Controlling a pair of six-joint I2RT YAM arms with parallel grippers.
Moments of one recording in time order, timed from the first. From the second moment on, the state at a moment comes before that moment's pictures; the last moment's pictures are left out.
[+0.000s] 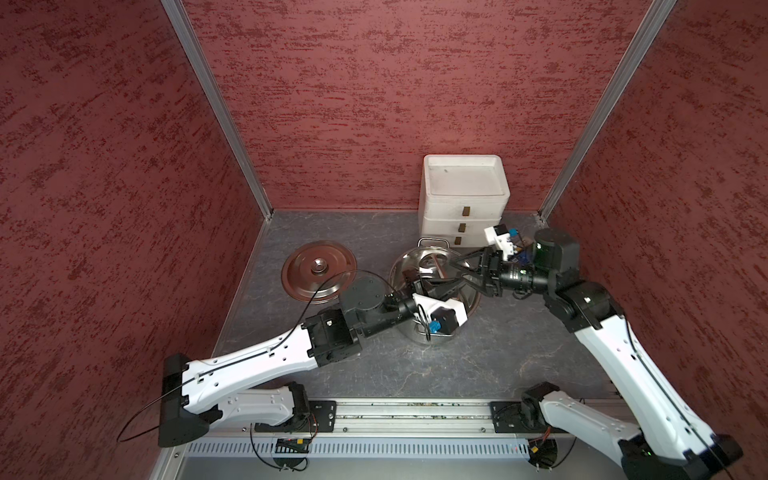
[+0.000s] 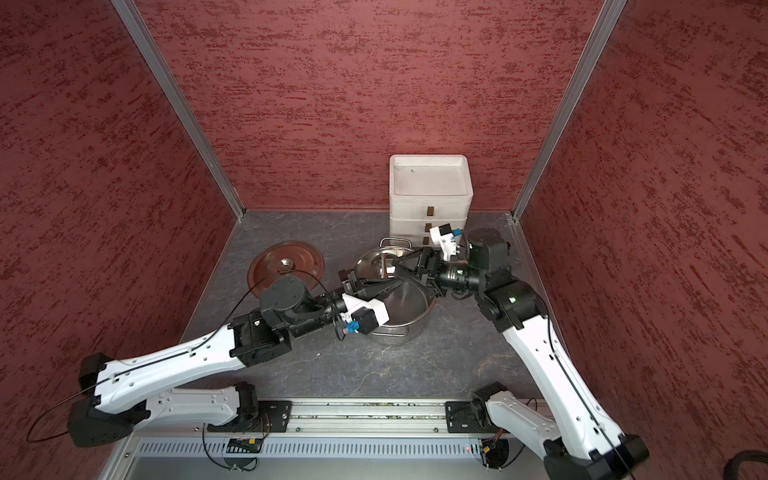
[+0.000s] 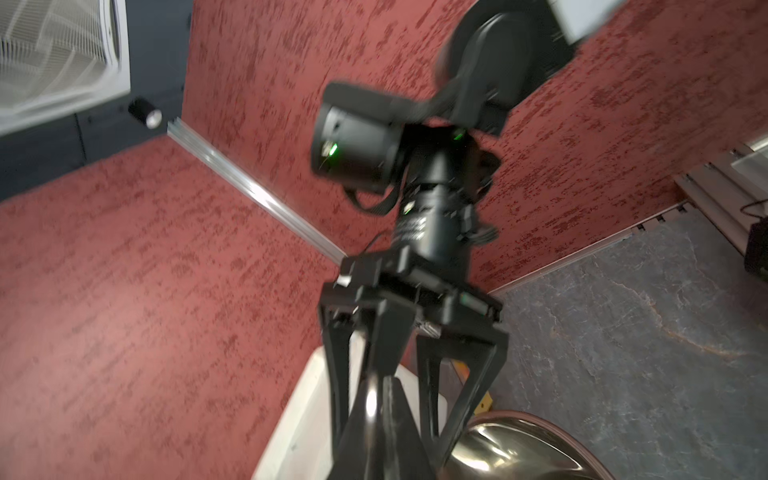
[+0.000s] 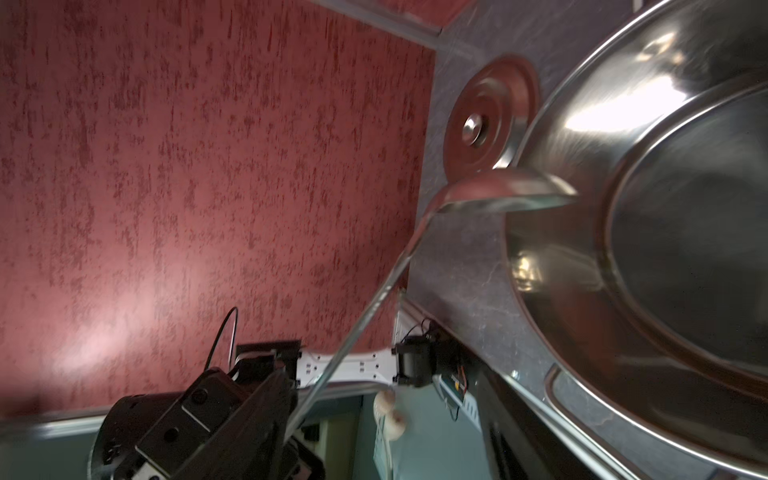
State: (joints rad) left arm -1.14 1.13 1.10 0.13 -0.02 0.79; right arm 0.37 0.93 1.16 -0.61 -0.68 1.01
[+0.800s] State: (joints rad) left arm -0.81 1.53 1.24 -0.04 -0.14 0.19; right arm 0.38 0.55 1.00 -0.94 -0.05 0.95
